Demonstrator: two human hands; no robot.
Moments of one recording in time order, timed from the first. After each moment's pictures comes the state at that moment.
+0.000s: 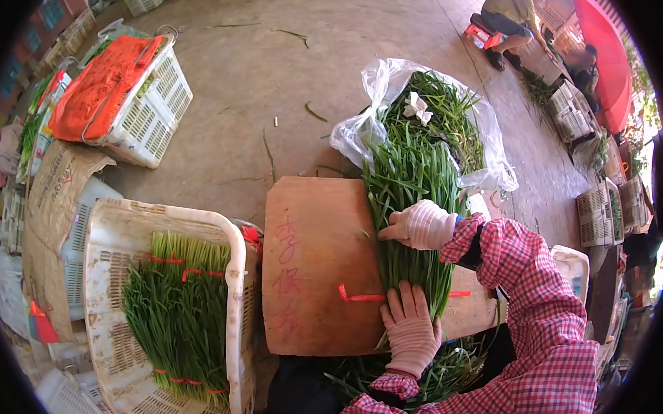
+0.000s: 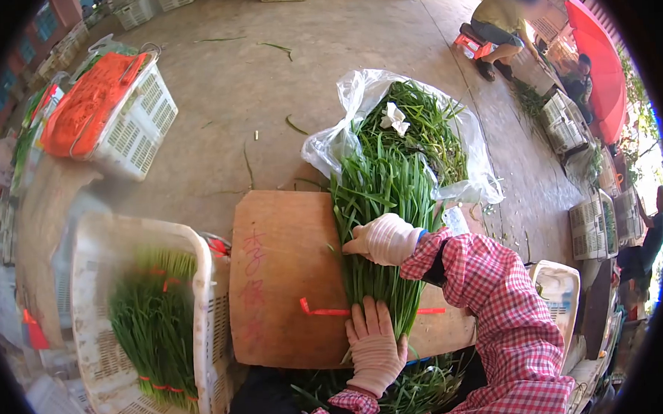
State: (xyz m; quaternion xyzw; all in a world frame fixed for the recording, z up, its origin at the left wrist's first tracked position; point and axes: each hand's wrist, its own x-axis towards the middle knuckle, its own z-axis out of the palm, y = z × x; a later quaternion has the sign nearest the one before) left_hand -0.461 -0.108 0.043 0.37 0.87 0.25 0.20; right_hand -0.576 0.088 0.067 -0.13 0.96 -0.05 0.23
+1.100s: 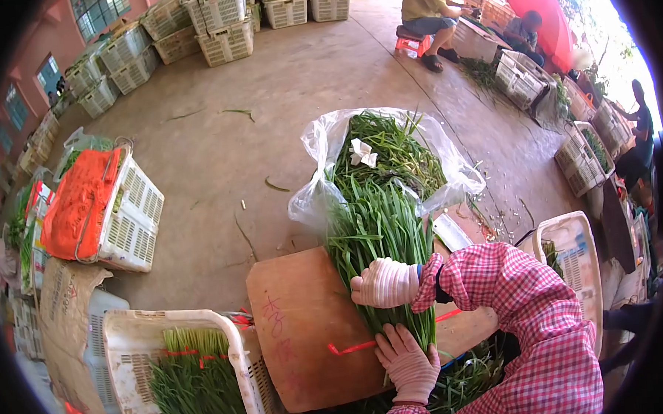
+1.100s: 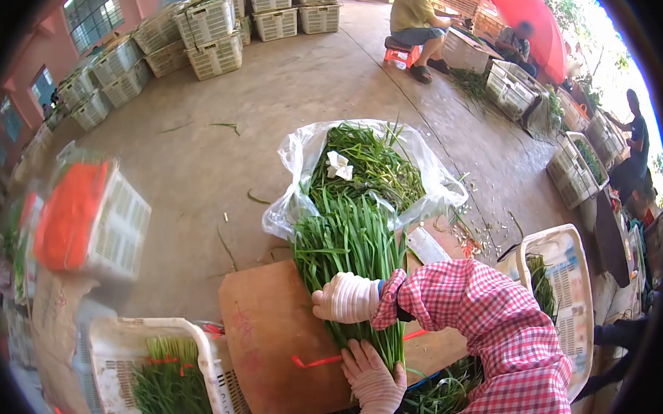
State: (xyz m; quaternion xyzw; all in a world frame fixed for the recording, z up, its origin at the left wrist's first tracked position) left_hand -0.457 -0.105 0.039 0.40 0.88 0.22 0.16; right_hand -0.563 0.072 0.074 -0.20 0.97 -0.02 0.10
